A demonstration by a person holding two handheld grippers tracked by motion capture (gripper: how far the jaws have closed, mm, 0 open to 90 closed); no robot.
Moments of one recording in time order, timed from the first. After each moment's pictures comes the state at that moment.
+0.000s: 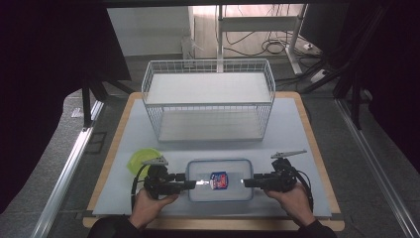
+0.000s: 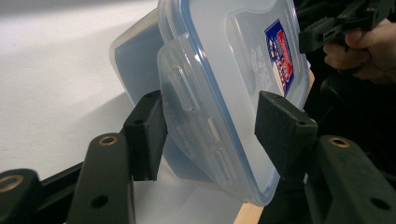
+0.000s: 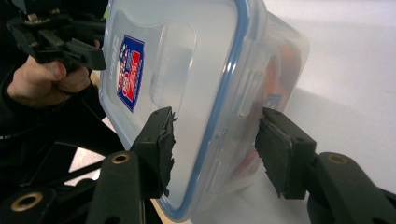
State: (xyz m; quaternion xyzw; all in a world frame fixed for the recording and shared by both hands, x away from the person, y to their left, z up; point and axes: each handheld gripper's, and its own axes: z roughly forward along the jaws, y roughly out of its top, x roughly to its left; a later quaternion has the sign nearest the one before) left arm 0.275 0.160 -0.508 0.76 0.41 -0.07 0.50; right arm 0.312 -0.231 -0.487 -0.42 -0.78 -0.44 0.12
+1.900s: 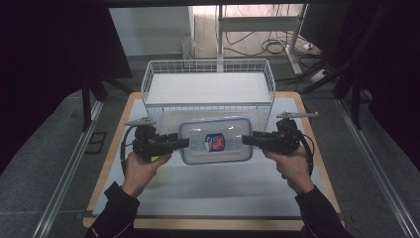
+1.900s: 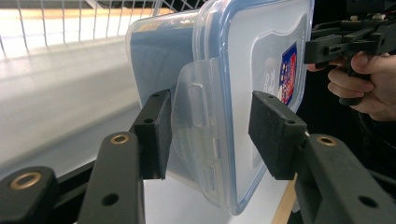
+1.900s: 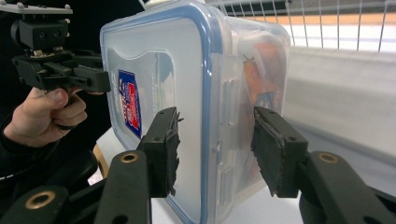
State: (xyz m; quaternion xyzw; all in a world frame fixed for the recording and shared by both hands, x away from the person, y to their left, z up) left arm 0.324 0.180 -0.400 0.73 0.41 0.01 0.55; right arm 0.356 -0.210 -0.379 -0.39 -0.76 -0.53 0.02
